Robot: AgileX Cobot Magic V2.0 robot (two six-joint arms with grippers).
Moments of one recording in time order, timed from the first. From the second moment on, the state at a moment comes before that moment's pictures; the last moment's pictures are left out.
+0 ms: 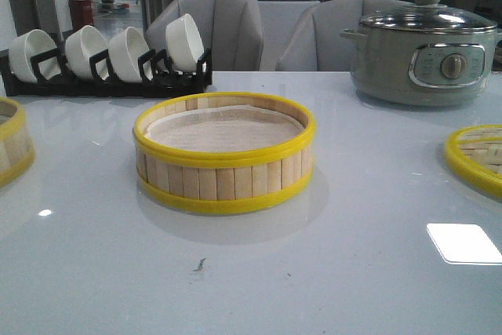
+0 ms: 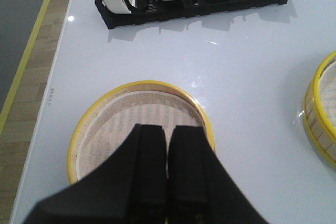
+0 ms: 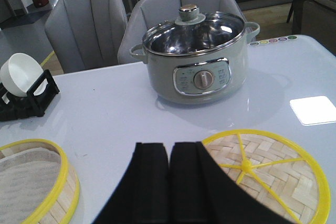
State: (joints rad) left arm -0.07 1.14 -1.17 0.13 0.73 0.04; right arm -0.07 0.60 -0.46 0.35 0.08 -0.11
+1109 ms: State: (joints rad) left arm -0.07 1.14 -1.17 0.04 0.79 0.04; right arm -0.07 0.78 -0.55 0.28 0.35 -0.11
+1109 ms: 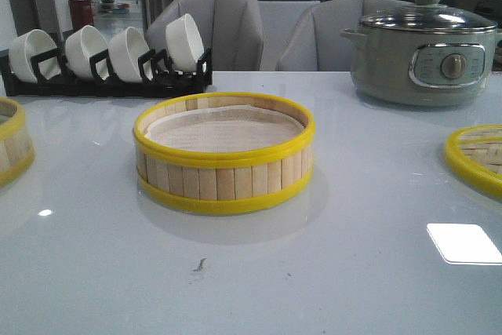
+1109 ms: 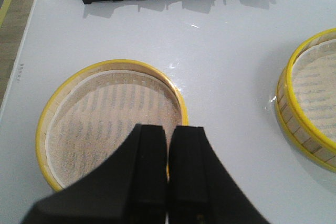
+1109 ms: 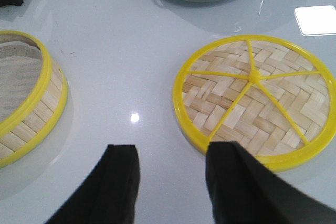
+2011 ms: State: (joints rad) left arm -0.07 1.59 -1.18 -0.08 0.74 0.05; right arm -0.07 0.78 -0.55 0.28 0.37 -0.11
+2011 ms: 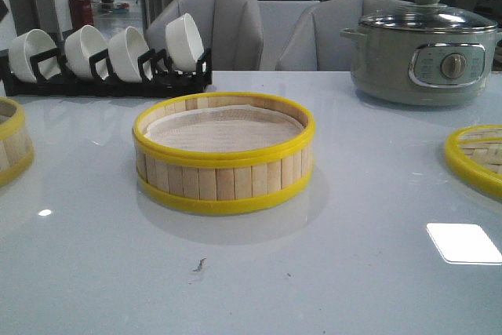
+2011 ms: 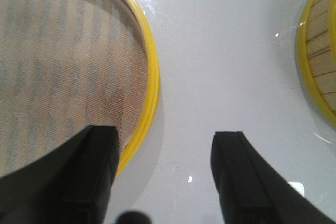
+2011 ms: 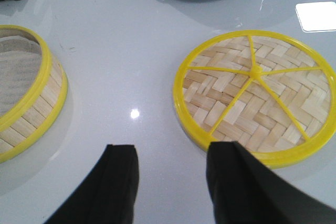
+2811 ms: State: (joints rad) left arm -0.07 1.89 -1.34 -0.04 0.72 0.05; right arm -0.07 0.78 -0.55 0.28 0.39 -0.11
